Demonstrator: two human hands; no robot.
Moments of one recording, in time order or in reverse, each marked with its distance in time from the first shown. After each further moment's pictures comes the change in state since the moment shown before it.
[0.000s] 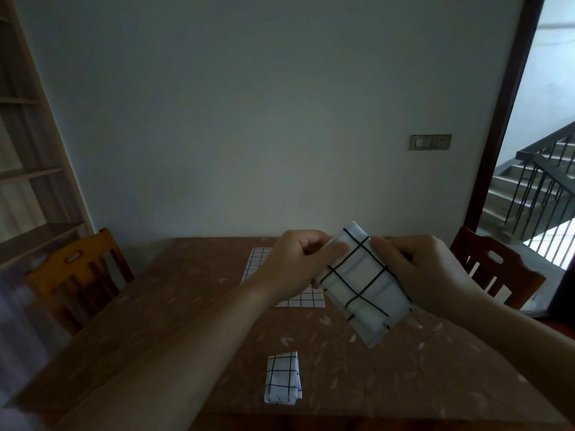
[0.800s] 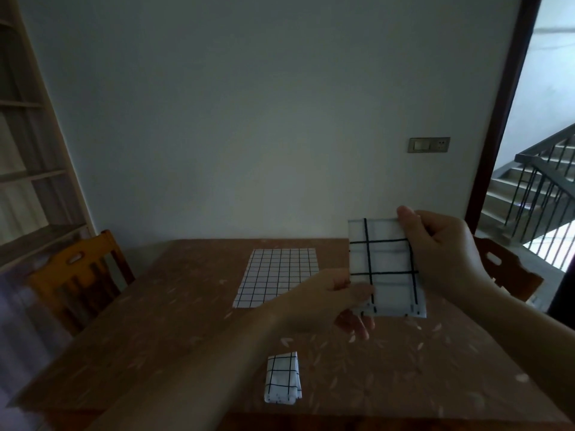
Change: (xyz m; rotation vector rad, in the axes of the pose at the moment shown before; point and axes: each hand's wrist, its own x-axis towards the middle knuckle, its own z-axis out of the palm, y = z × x) left_hand -0.025 0.006 0.032 -0.079 -0.378 -0.241; right_hand 0.007 -0.001 -0.016 0.153 0.279 0.096
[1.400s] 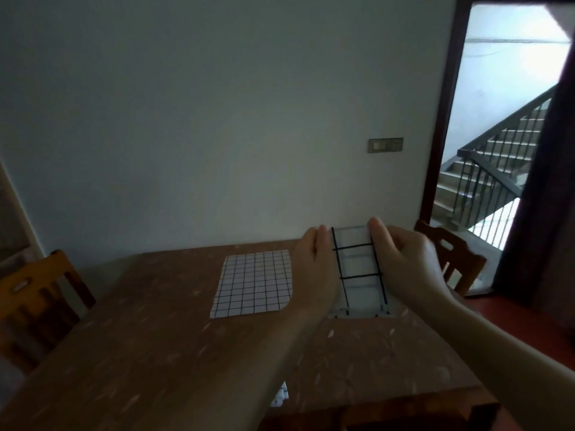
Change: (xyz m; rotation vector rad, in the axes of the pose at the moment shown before) left_hand 0.044 0.005 0.024 -0.094 0.789 0.323; right_hand -0.029 -0.020 0.006 -0.082 0.067 0.119
